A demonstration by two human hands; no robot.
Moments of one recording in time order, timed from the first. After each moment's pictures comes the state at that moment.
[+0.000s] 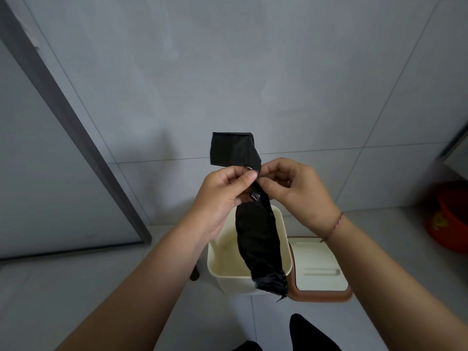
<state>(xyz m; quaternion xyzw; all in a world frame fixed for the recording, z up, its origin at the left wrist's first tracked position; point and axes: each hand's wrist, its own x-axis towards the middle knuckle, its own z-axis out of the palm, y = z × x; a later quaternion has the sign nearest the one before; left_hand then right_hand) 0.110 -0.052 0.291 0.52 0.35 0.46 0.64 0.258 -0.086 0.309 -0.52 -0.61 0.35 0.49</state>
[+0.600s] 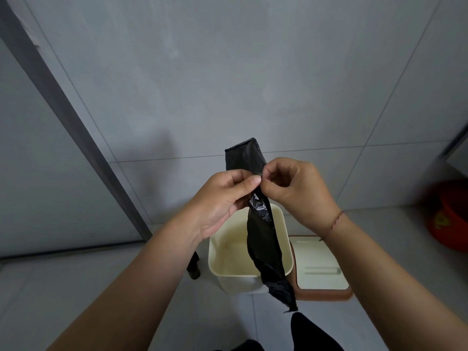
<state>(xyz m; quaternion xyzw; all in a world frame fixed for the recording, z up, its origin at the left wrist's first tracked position) 0.103 -0.053 0.295 0.51 0.31 0.38 0.70 0.257 -0.088 0.311 -0.52 -0.64 0.30 0.48</state>
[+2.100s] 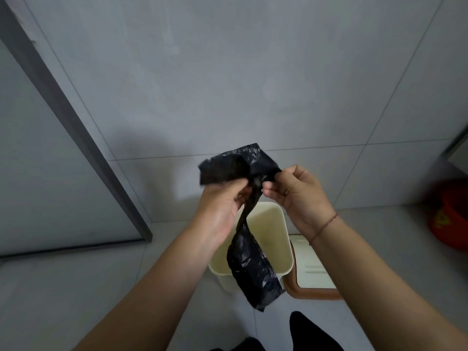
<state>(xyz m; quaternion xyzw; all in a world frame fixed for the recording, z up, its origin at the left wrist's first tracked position) 0.122 -0.055 0.276 0.37 0.37 0.53 0.66 0.256 -0.072 0.285 -0.41 -0.29 0.58 0.64</state>
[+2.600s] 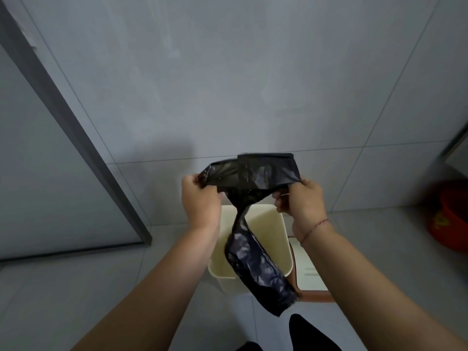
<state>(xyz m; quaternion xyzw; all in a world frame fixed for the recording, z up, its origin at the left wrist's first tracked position) 0.110 -0.026 0.254 0.37 0.59 0.60 0.40 0.254 -0.071 0.277 -0.58 -0.27 0.46 0.61</state>
